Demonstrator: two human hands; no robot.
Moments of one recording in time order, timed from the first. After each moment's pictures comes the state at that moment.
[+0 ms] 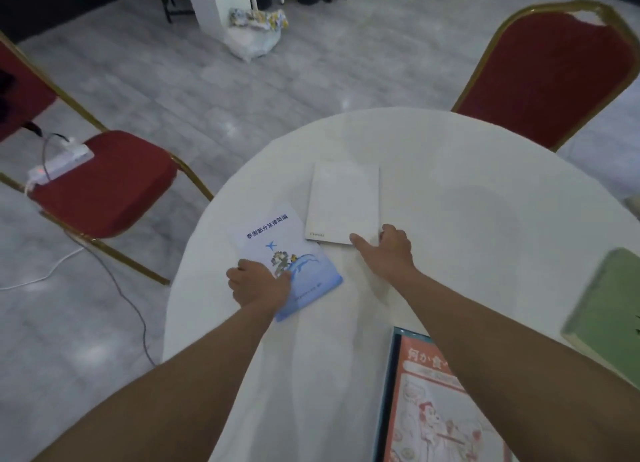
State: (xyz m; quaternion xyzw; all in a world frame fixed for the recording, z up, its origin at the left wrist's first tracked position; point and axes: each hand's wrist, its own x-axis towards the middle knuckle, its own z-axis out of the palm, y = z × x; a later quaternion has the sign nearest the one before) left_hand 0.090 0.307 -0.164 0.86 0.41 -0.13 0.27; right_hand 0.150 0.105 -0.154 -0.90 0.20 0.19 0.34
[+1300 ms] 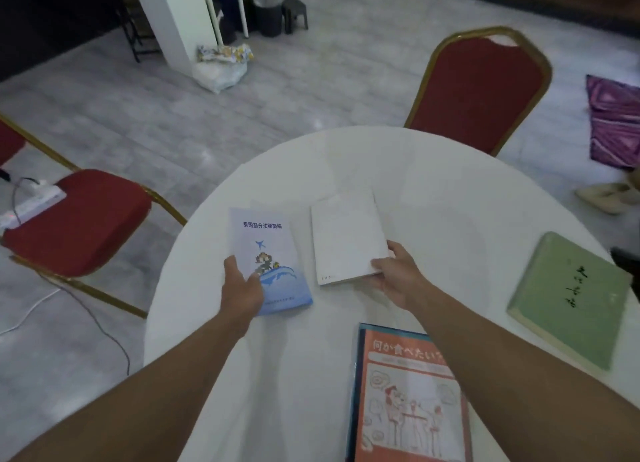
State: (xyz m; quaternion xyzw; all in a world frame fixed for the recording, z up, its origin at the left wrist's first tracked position) left_hand 0.076 0.300 -0.133 0.80 0.30 -0.07 0.51; right_hand 0.105 0.034 -0.115 -0.59 0.32 0.17 0.72
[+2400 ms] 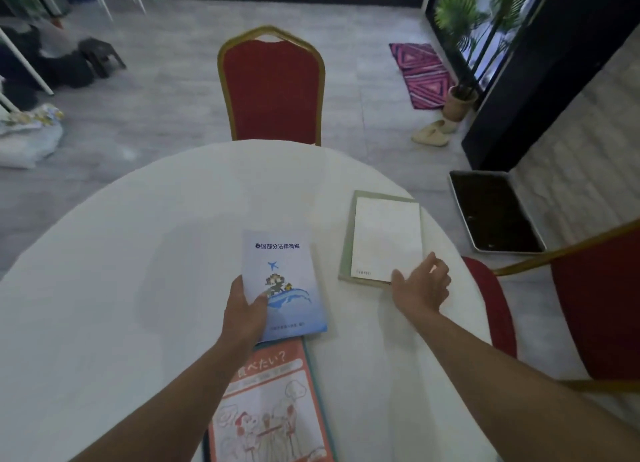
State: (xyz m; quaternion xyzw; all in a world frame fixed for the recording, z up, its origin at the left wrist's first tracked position) left_hand 0.047 0.006 -0.124 0.81 0.08 -0.23 0.54; right_hand -0.058 -0.259 -0.144 -0.79 0.54 -0.05 0.30
